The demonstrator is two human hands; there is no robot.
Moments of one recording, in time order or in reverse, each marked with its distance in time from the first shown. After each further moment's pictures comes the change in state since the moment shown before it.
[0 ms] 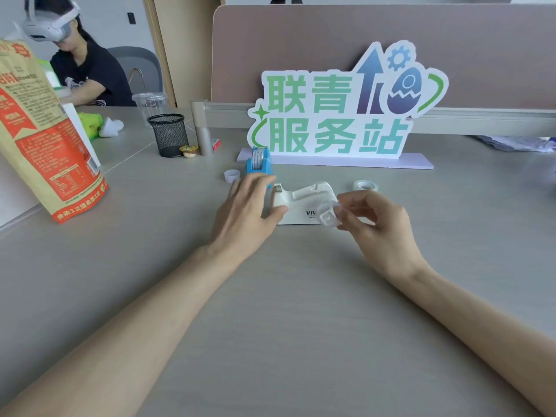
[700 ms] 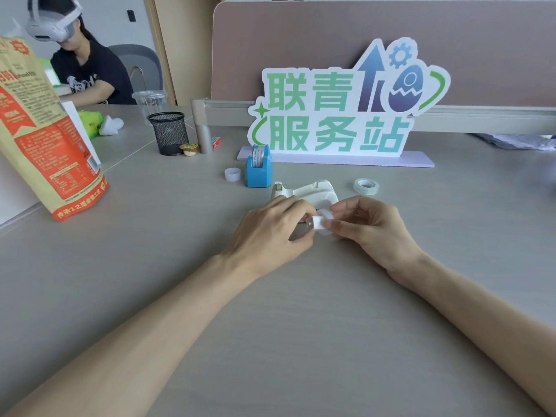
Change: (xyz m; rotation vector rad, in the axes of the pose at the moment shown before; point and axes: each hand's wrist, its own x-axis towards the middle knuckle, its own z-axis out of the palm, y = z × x) left_hand -0.019 0.034 0.002 -0.014 -0.055 0.326; right_hand 0.004 0.000 -0.001 0.277 -0.171 0.216
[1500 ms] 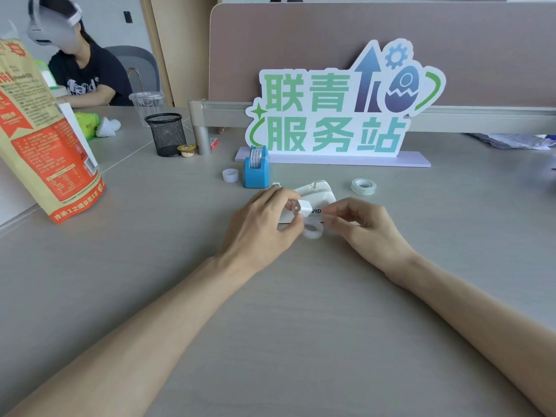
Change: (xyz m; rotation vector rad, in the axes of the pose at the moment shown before) left_hand 0.002 -0.003 0.001 -0.068 0.144 -0.218; right_hand 0.005 0.005 0.003 -0.296 0.052 -0.044
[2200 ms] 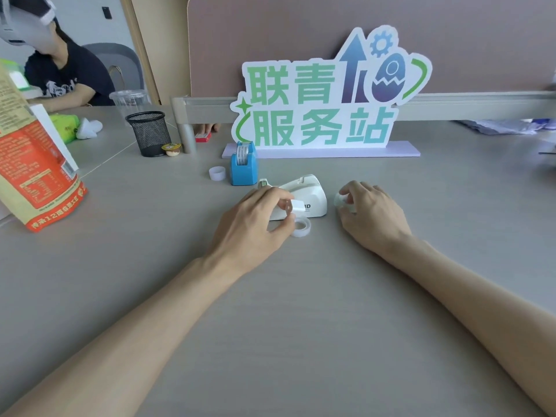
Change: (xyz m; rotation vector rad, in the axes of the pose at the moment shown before) left_hand -0.001 -0.001 0.001 -0.038 -0.103 0.001; right_hand 0.024 0.022 -0.018 -0.803 0.140 -0.066
